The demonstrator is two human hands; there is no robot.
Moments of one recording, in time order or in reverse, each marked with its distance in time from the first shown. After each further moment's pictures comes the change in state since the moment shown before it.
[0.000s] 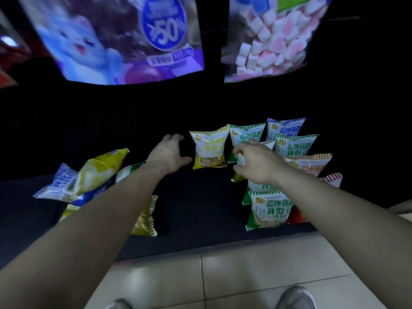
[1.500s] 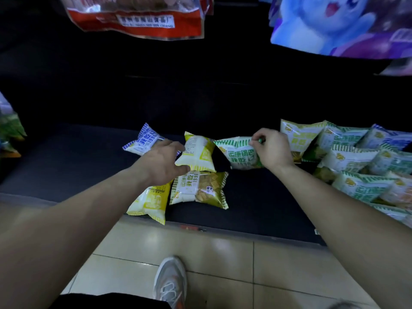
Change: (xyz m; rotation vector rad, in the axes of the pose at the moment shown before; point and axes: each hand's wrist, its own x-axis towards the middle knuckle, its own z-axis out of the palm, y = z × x) left_hand -0.156 -0.205 -0.088 -0.005 -0.105 -0.146; right_hand 0.090 -0.170 0.109 0.326 0.335 -0.080
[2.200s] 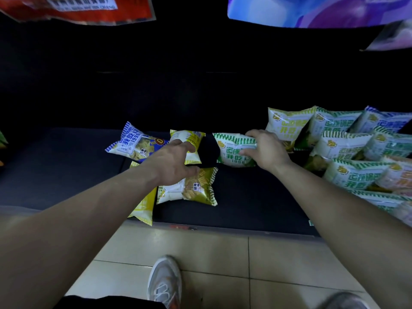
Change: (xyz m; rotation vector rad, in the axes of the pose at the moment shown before) left_hand 0.027 0.057 0.026 0.065 -0.100 0.057; right_hand -0.005 0.040 -0.006 -0.122 -0.246 0.008
